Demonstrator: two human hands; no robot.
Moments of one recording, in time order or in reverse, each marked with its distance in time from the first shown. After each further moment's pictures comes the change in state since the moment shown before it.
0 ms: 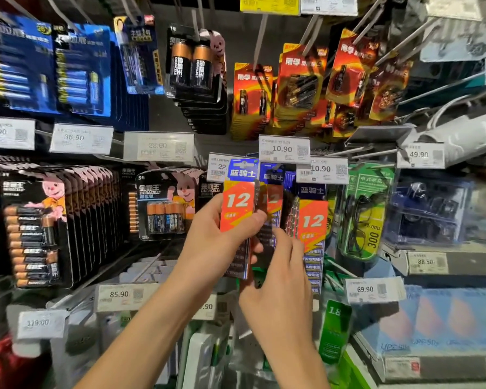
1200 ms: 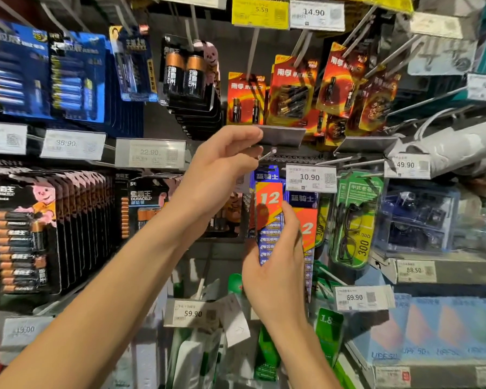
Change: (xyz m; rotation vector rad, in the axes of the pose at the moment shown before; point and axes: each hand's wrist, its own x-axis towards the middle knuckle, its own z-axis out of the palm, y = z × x) left_hand 0.052 0.069 0.013 0.186 -0.059 0.247; right_hand 0.032 0.001 -0.006 0.318 0.122 -0.005
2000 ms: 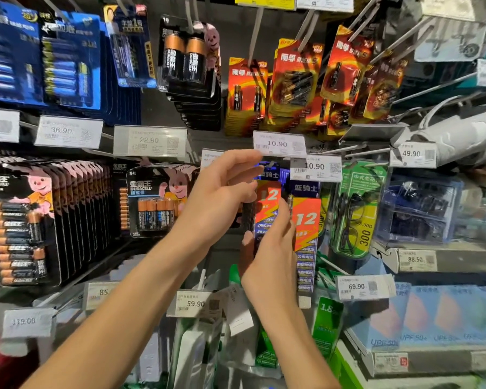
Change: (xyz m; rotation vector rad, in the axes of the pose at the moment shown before) left_hand -0.027 -0.032 0.001 0.014 -0.023 -0.056; right_hand 0.001 0.001 0.016 -0.257 -0.052 0.059
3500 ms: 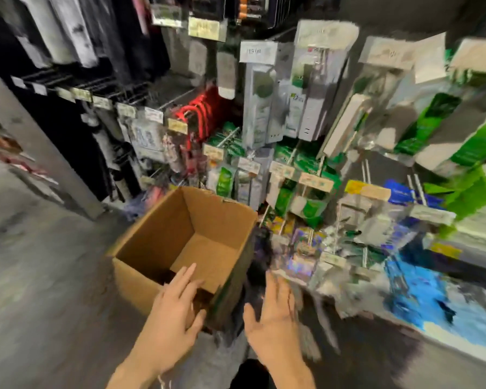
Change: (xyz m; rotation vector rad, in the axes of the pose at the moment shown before) left_hand -0.672 -0.042 -0.126 0.983 -0.154 -0.886; right_hand -0.540 -0.005 -0.017 -0.134 -1.024 0.160
